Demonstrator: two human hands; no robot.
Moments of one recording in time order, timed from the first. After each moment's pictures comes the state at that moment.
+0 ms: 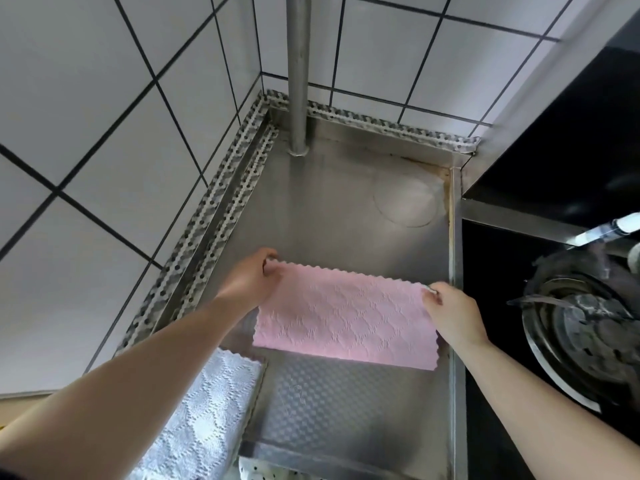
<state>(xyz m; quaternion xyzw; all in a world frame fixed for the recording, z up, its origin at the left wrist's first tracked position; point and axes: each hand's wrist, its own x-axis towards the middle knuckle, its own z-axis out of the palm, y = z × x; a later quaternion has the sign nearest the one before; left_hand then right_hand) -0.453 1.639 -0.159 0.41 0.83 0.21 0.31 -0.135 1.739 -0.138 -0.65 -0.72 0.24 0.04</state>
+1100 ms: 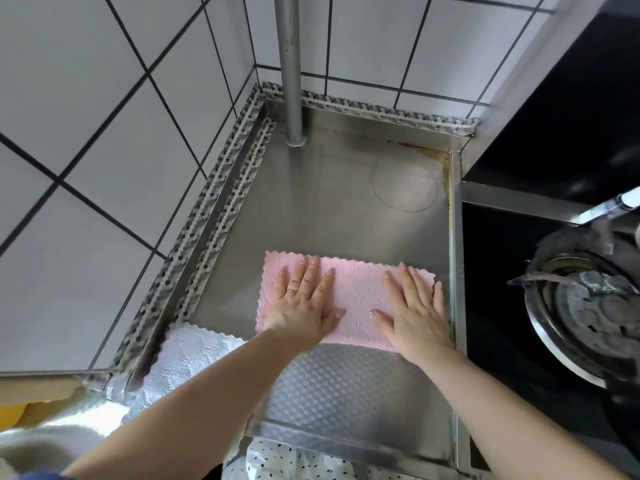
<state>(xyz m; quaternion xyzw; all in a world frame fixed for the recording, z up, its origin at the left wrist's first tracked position) -0.358 1.606 -0.169 0.66 0.73 -0.07 0.16 -0.152 1.683 -0.172 -0.49 -0.86 0.07 -0.07</state>
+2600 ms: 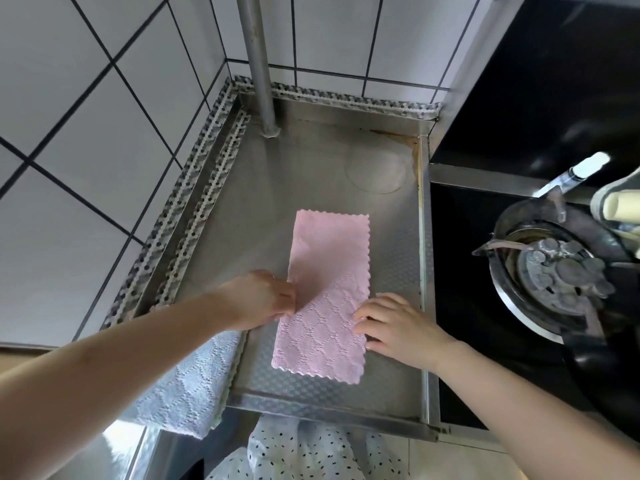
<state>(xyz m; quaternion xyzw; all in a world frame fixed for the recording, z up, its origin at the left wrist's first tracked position) -0.401 1.588 -0.128 0.89 0.45 -0.03 0.10 -0.110 1.660 -0.140 -0.16 -0.98 0.13 -0.04</state>
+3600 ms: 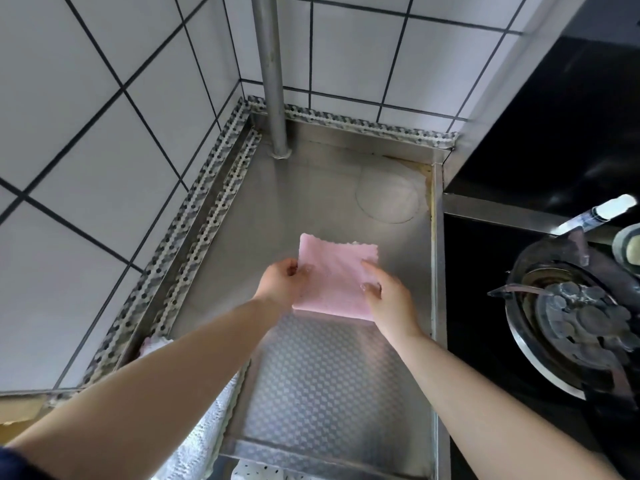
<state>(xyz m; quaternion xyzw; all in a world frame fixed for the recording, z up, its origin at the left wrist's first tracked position) -0.372 1.661 -0.143 0.28 0.78 0.36 0.43 -0.184 1.715 -0.148 -0.55 -0.72 0.39 0.17</state>
